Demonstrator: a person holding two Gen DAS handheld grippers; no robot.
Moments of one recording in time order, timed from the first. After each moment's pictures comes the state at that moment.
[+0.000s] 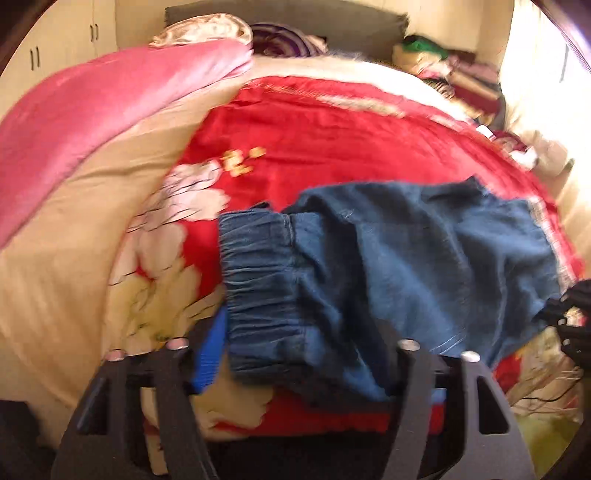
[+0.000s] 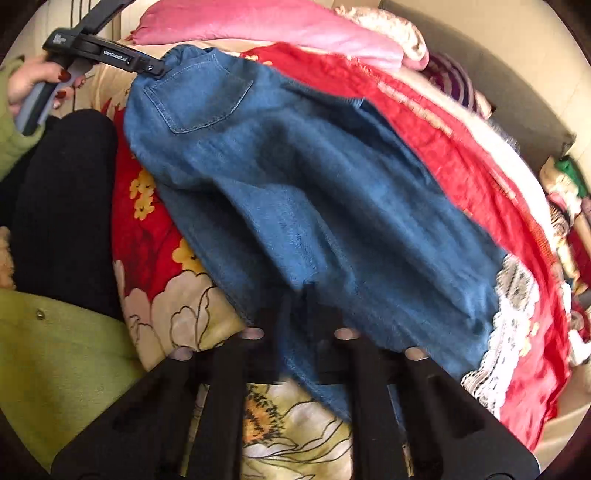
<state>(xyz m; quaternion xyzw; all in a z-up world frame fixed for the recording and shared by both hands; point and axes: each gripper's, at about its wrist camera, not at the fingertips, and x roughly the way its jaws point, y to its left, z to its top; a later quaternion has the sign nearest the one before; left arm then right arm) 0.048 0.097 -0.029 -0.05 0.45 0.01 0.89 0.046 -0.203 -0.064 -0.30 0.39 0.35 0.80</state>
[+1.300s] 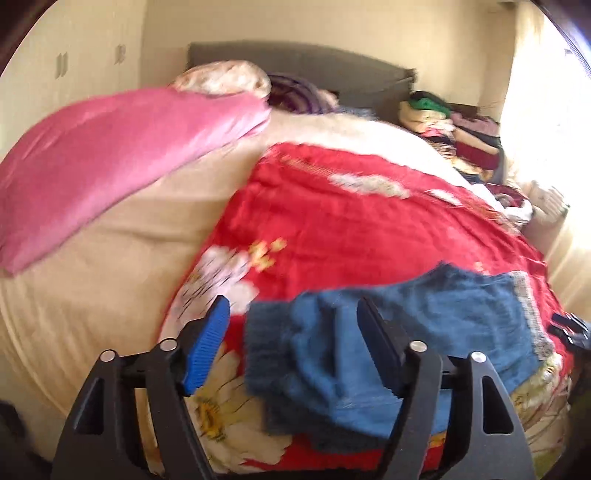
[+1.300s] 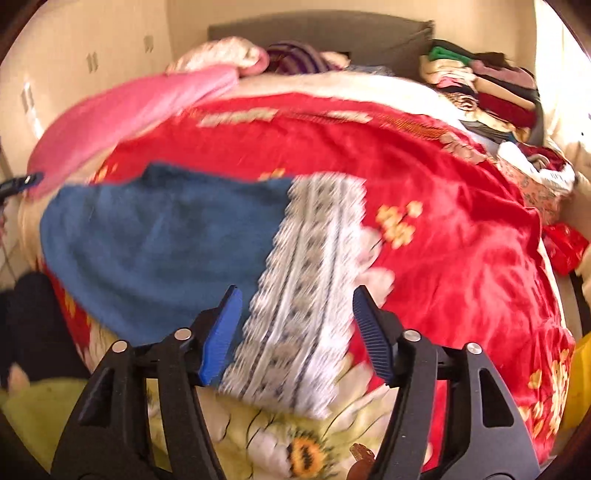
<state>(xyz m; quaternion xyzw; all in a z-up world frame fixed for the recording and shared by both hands) 0.047 0.114 0.047 -0.07 0.35 0.02 0.93 0.091 -0.358 -0.022 -0.05 0.39 0.17 0.90</state>
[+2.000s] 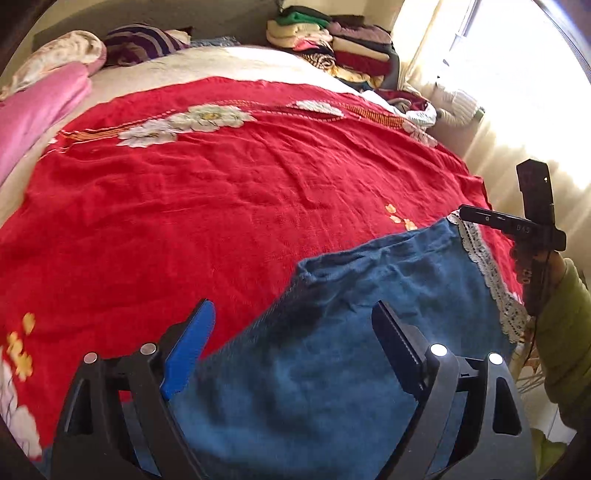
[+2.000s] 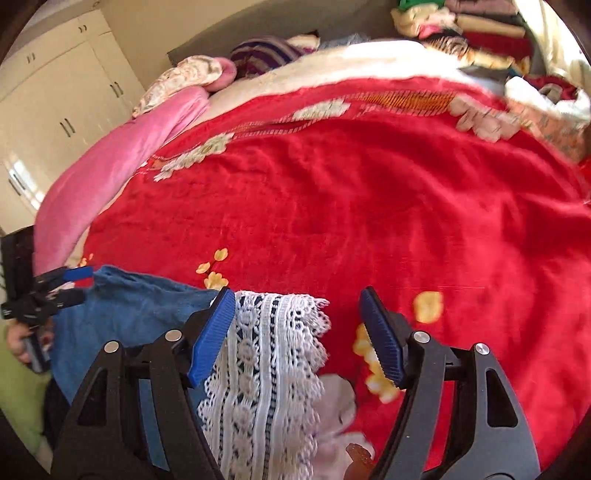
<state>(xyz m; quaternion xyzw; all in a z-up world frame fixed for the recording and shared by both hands) 0.217 -0.043 -0.034 -0.01 0.46 -0.22 0.86 0.242 -0.380 -0.051 0.10 0.44 0.20 0.87</state>
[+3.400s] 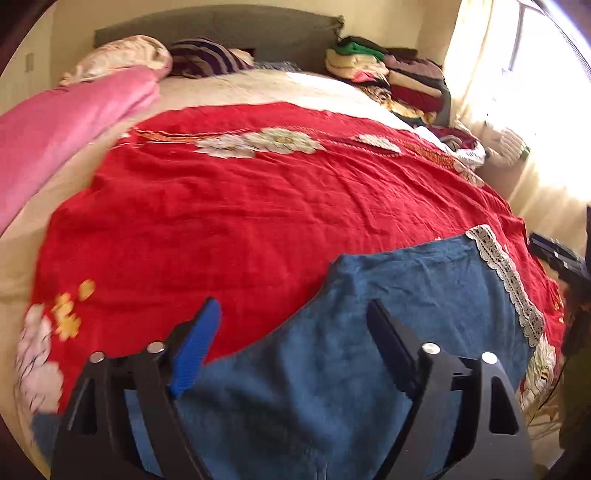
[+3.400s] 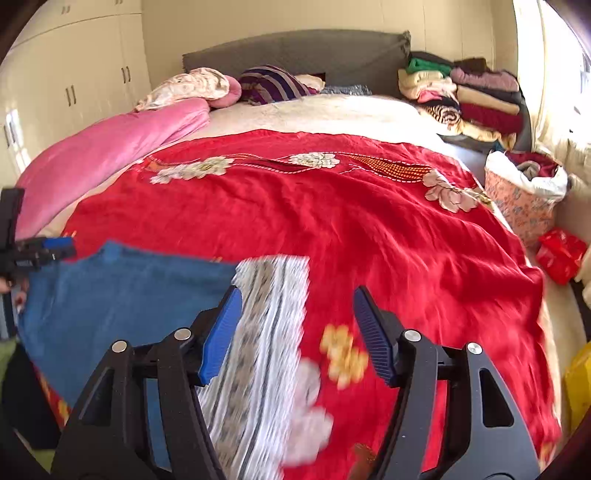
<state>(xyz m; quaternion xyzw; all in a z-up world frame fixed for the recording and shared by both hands) 0.181 -0.005 -0.016 -0.04 0.41 -0.10 0.90 0.179 -0.375 -0.006 -0.03 0.35 0.15 0.92</state>
